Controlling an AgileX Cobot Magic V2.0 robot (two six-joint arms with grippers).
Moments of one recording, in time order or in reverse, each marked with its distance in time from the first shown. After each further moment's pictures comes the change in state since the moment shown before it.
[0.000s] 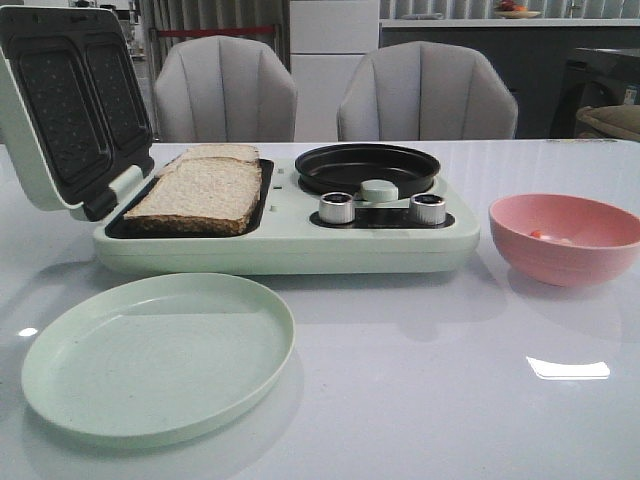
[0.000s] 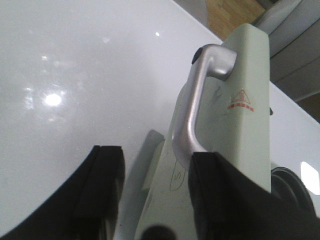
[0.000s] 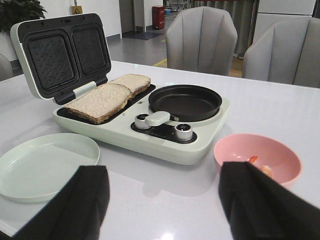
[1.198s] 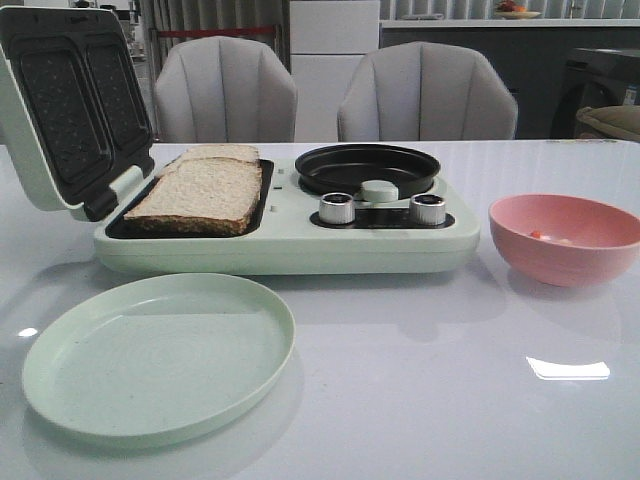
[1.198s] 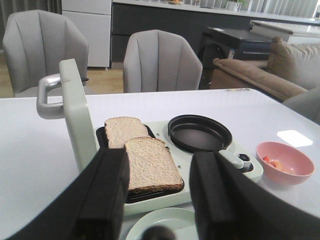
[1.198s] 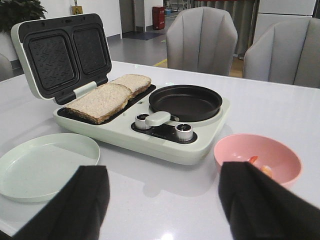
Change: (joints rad) left arm -0.706 -1.045 0.562 0.977 -0.163 -0.448; right arm 0.000 0.000 0.000 0.000 0.000 0.000
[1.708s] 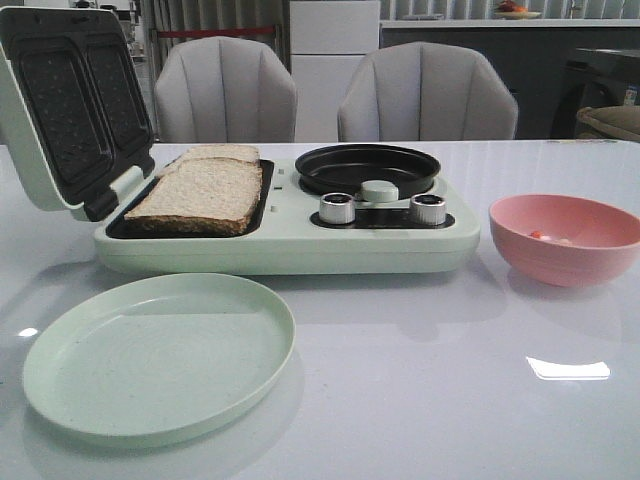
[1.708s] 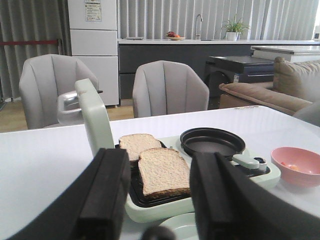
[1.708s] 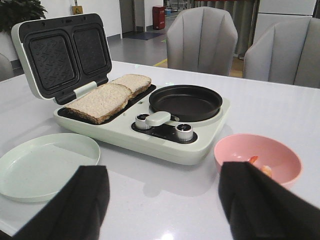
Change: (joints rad) left arm 0.000 -0.350 0.261 0.081 -0.074 0.000; right arm 0.000 0.000 0.000 0.000 0.000 0.000
